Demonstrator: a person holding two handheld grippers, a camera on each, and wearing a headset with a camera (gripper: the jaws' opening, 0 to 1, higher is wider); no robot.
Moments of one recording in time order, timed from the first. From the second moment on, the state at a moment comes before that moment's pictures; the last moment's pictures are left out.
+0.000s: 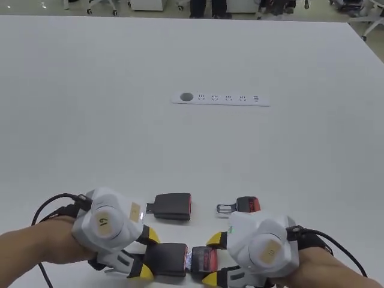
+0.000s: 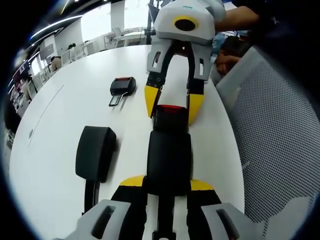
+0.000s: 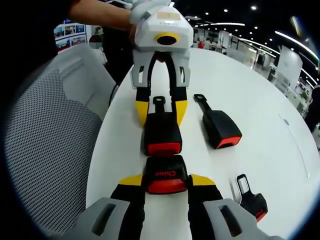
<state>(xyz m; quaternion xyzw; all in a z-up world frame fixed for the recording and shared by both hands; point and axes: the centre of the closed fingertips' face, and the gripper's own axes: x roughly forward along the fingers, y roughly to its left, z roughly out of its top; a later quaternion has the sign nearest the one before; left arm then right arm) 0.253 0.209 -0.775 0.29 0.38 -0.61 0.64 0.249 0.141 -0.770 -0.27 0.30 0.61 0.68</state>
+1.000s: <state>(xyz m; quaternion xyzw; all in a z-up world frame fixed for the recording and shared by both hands) 0.251 0.211 -0.776 0.31 0.38 -0.61 0.63 0.253 0.129 -0.766 -0.28 0.28 0.63 0.67</state>
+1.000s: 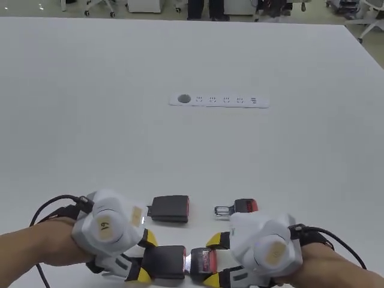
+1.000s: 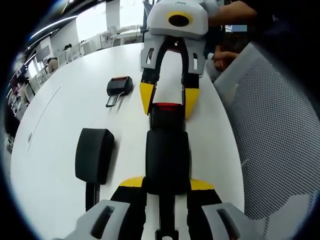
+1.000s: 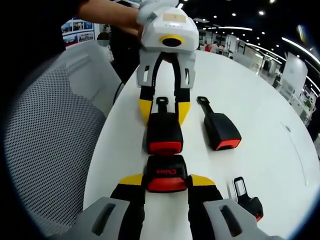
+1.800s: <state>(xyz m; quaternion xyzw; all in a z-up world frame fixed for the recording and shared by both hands) 0.255 0.208 -0.765 0.31 0.38 -0.59 0.65 0.257 0.125 -0.759 -0.33 0.26 0.63 0.65</state>
